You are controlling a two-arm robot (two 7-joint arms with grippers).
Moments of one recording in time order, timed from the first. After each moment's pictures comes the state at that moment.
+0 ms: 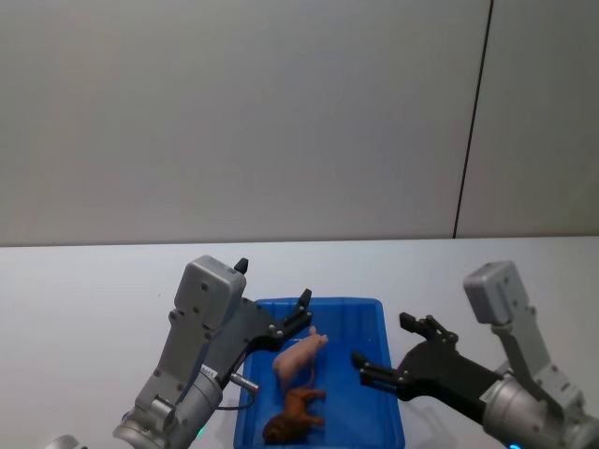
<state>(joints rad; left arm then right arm) -0.24 0.38 0.45 -1.63 -0.20 0.01 -0.01 0.19 0.25 -0.30 -1.59 0.19 0.25 0.44</state>
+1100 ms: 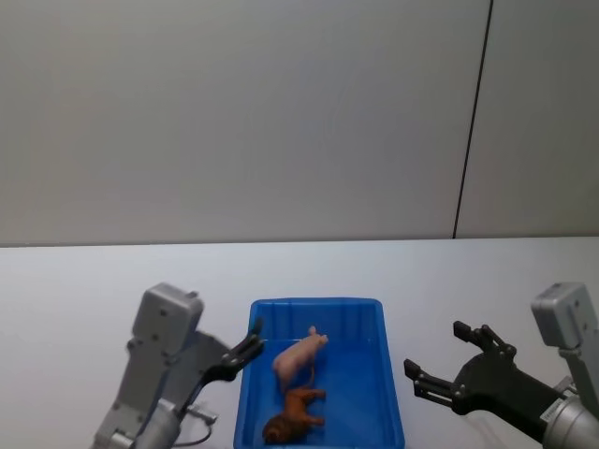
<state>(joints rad) -0.14 0.46 0.43 -1.69 -0.25 0.08 0.12 0.10 0.36 -0.24 -1.64 0.24 0.16 0.43</state>
